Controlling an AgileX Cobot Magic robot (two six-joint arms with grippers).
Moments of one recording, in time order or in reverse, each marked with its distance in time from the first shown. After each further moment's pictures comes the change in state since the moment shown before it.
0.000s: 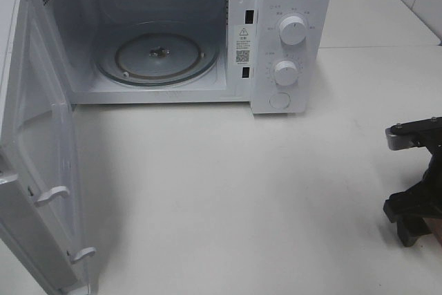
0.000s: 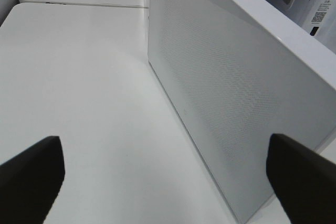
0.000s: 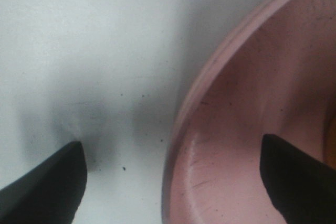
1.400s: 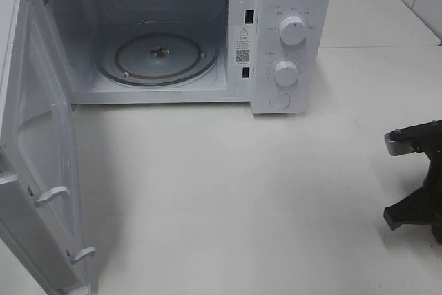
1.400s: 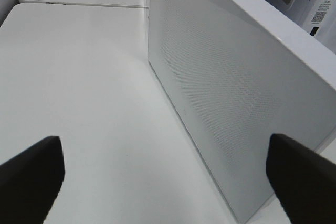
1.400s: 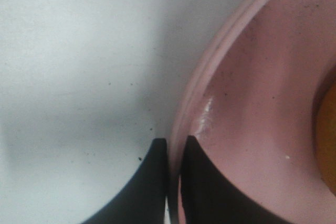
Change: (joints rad) left arm 0.000 0.000 0.000 0.000 0.000 0.000; right arm 0.062 -0.020 0.034 -0.124 0.008 0.185
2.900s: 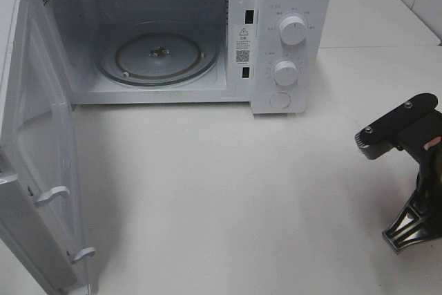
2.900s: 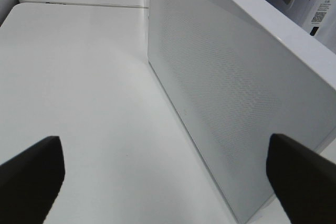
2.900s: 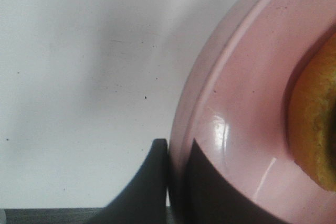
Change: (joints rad) left arm 0.000 0.000 0.000 0.000 0.000 0.000; right arm 0.513 -0.279 0.010 -0.216 0.386 0.262
